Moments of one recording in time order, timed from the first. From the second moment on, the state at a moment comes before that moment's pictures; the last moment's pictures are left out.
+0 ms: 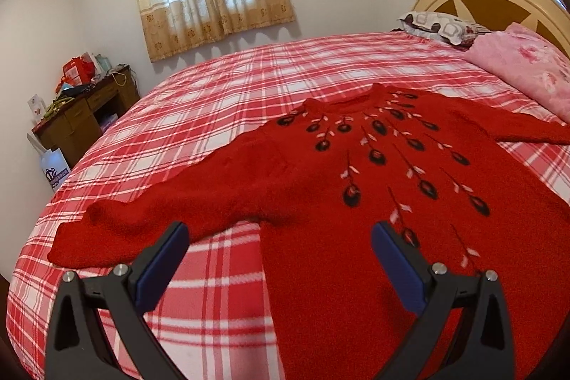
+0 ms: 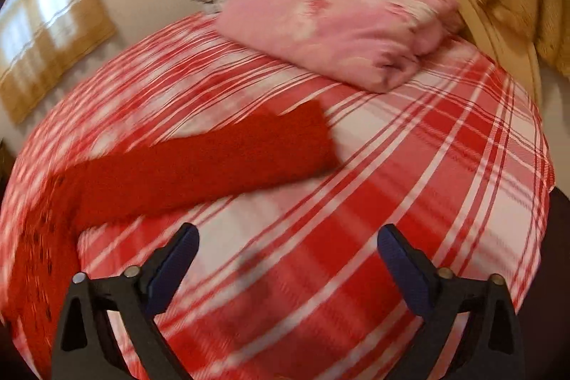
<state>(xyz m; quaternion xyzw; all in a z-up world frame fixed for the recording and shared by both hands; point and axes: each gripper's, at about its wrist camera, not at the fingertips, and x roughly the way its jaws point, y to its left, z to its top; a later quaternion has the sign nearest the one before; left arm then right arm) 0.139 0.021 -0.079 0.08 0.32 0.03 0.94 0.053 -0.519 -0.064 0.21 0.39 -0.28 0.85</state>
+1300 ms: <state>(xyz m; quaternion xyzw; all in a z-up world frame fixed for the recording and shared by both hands) 0.157 0.067 -0.086 0.04 0.34 0.06 0.94 0.157 -0.428 0.023 0.09 0.33 -0.17 0.92</state>
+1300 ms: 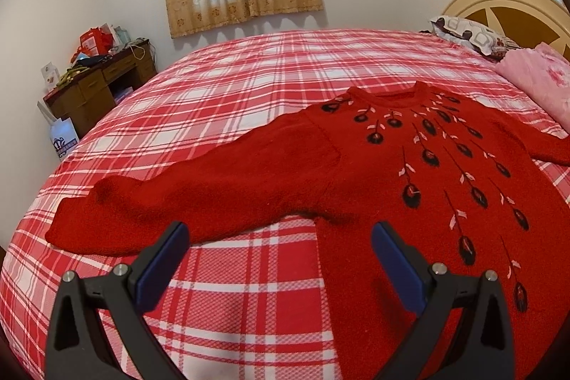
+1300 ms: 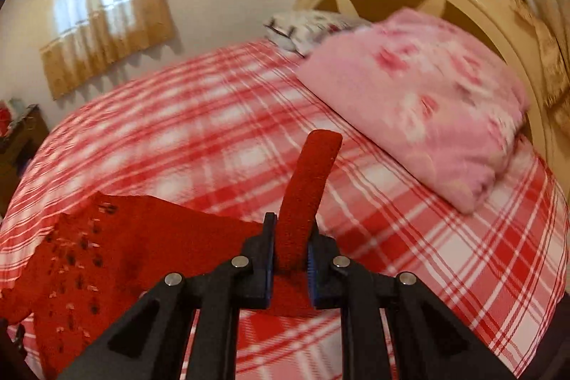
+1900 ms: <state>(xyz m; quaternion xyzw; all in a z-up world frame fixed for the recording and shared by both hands) 0.150 0.101 -0.088 0.01 0.34 0.08 0.94 0.195 -0.296 0.092 0.02 0.29 -0.06 0.96</state>
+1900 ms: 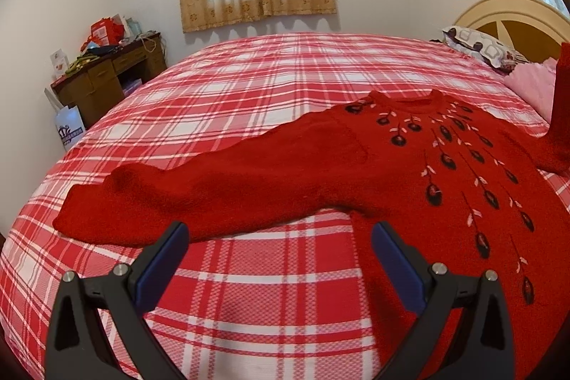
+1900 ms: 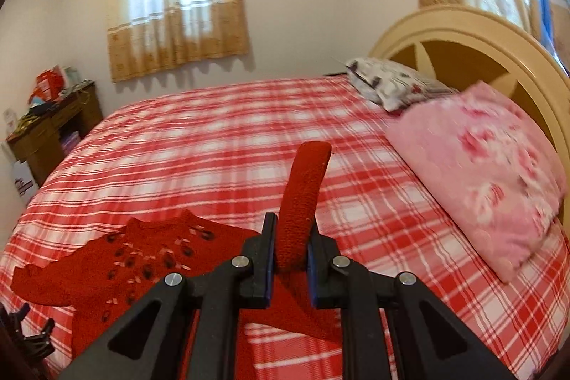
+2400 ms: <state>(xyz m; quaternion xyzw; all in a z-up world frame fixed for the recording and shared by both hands) 0.145 0.125 -0.094 -0.01 0.34 0.09 0.94 0.226 -0.181 0.106 -0.02 0.28 0.04 0.96</state>
